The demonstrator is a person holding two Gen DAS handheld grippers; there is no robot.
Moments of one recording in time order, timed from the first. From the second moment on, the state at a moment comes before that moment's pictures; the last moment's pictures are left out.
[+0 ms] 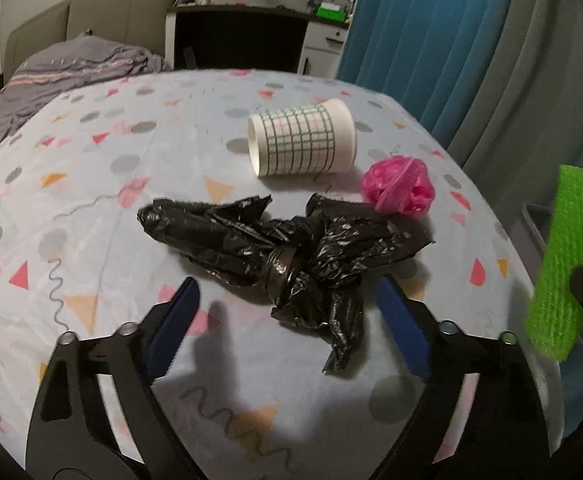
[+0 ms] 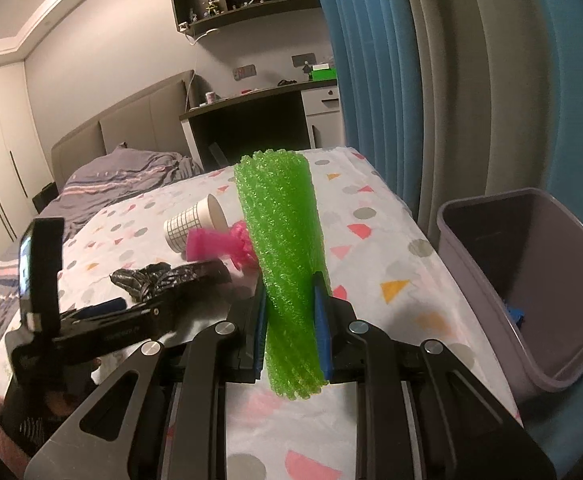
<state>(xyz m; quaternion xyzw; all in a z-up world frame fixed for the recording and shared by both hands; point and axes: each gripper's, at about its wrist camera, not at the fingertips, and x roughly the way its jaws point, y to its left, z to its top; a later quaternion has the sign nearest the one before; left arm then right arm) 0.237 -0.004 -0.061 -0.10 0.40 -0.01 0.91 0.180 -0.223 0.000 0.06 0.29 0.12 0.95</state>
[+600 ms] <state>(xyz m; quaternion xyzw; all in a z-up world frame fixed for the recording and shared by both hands) 0.183 0.007 -0.040 -0.12 0.36 -0.02 0.92 0.163 -0.242 -0.003 0.06 0.29 0.13 0.95</state>
